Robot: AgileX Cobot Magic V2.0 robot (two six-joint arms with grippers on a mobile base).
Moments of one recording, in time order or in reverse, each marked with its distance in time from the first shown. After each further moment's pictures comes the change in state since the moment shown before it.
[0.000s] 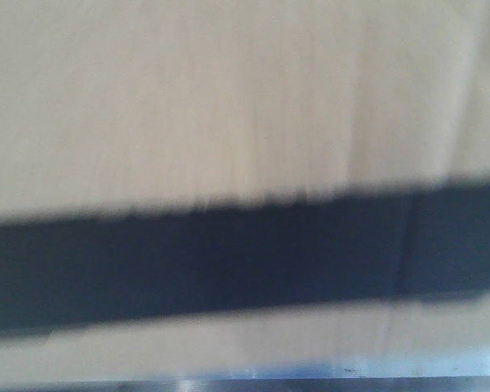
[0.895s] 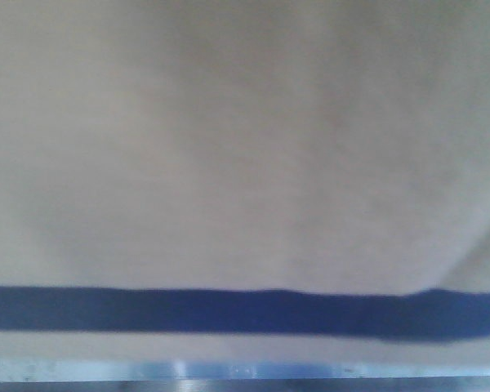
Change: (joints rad) left arm 0.000 -0.360 0.043 0.003 -0.010 0.037; right arm 0.002 -0.479 0.246 0.114 -0.120 0.015
